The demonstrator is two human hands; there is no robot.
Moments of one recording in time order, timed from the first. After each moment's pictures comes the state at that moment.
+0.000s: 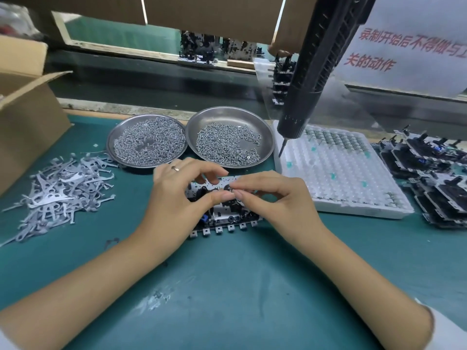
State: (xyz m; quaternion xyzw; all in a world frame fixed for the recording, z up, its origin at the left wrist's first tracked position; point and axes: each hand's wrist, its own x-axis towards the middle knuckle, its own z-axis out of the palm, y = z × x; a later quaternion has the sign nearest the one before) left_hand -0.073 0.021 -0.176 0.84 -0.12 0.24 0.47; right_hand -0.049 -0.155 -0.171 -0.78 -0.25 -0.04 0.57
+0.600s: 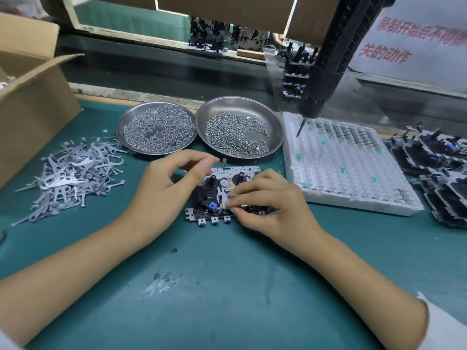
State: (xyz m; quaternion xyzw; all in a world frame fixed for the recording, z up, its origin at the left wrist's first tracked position) left_hand -0.074 0.044 -0.181 0.80 -0.08 0.17 0.57; right_hand -0.051 -0.151 -0.193 -0.82 -0.40 -0.15 0.39
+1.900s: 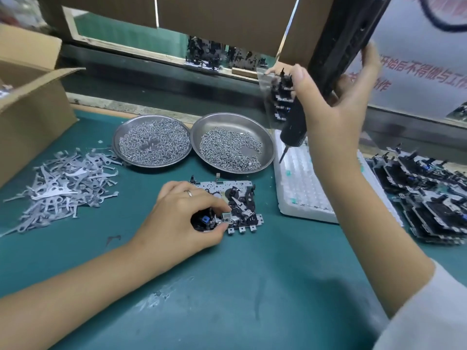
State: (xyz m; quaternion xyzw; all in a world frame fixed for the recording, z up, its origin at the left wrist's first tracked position) left_hand -0.087 0.030 -0.191 0.89 -0.16 0.17 0.38; right_hand -0.003 -0.142 -0.079 -0.70 -0.16 -0.31 0.62
